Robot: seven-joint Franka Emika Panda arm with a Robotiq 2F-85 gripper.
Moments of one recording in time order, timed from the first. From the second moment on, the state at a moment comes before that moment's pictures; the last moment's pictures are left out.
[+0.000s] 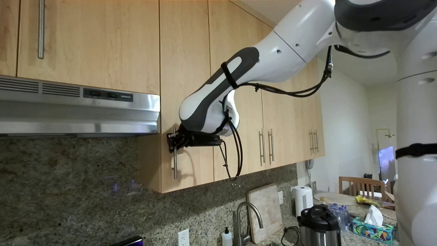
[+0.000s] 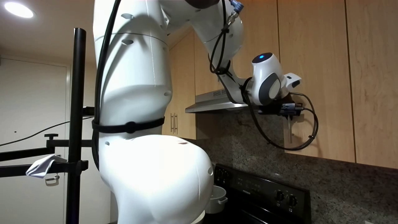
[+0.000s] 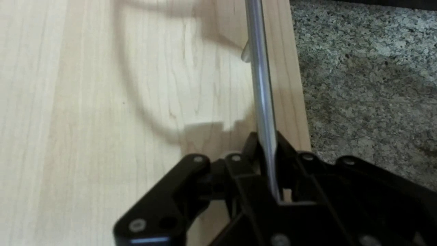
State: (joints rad) arm 0.12 -0.11 0.02 -2.26 0.20 3.09 -0.16
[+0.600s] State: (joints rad) arm 0.08 -0.11 0.05 -2.26 0.11 3.09 -0.03
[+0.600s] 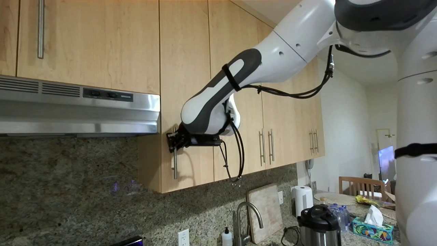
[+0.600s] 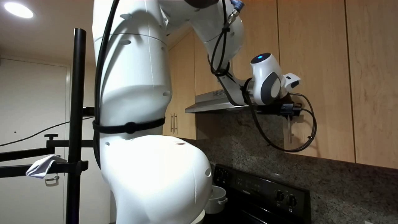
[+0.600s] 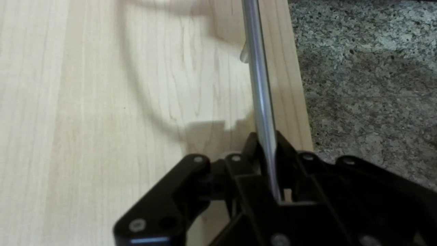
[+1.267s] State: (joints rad) arm 0.05 -0.14 0.08 -2.30 0.11 3.12 0.01
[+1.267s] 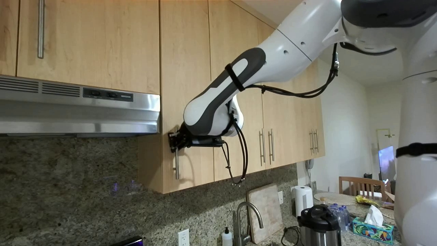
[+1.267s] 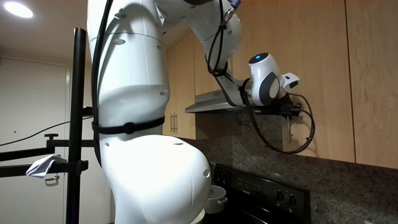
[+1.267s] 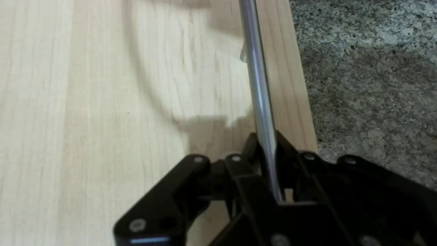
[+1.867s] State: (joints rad) arm 0.05 -0.19 0.08 -2.37 0.11 3.16 0.04
